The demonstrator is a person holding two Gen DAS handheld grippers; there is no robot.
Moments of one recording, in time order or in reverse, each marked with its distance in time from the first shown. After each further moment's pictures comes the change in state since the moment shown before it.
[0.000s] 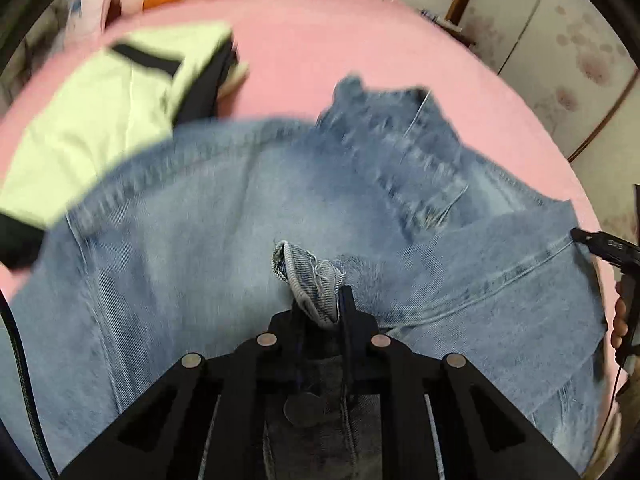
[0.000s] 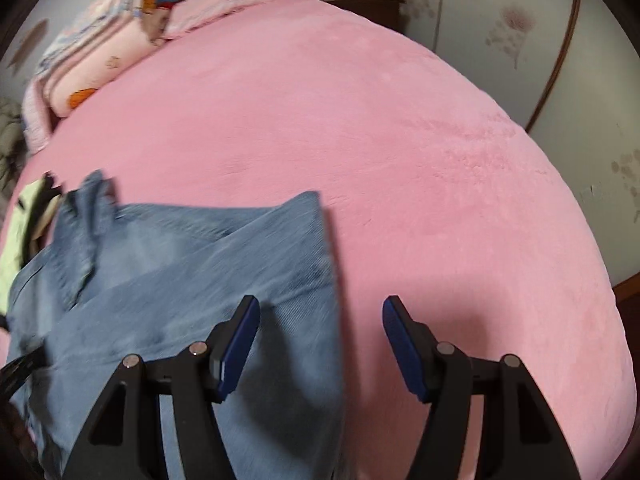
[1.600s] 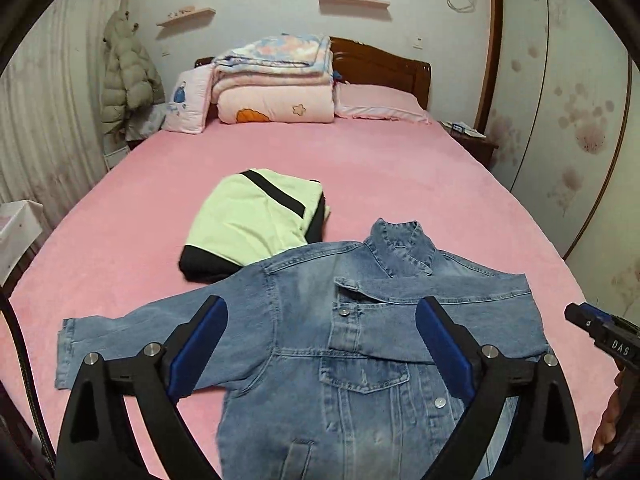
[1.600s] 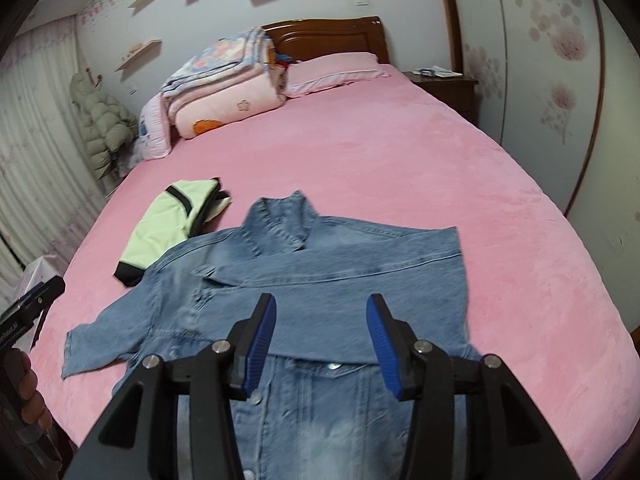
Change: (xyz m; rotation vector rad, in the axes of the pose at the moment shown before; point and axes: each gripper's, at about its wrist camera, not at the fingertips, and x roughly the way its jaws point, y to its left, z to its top) left arm -0.289 -0.014 -0.088 -0.091 -0.392 0.209; right arm -0.233 0.109 -0.141 -0.209 -0.289 0.262
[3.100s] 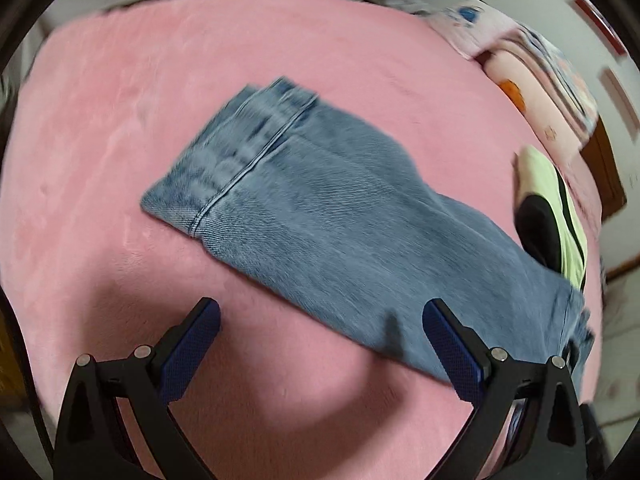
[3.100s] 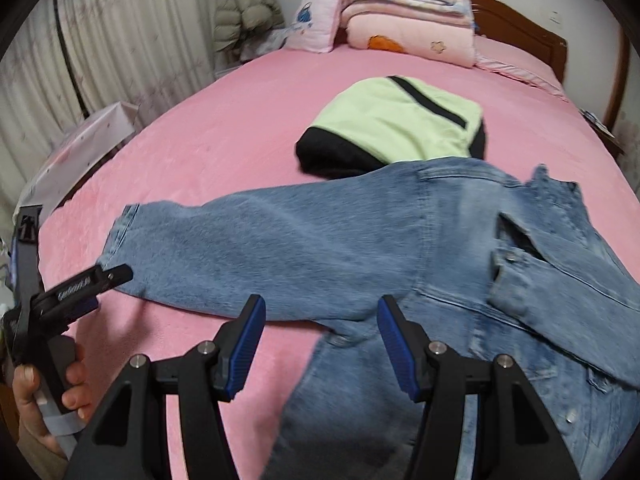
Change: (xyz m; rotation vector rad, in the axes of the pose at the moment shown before) left arm 0.103 0.403 -0.207 -0.857 0.255 0.248; right arm 0.141 0.370 -0.110 -0.423 0.198 0.216
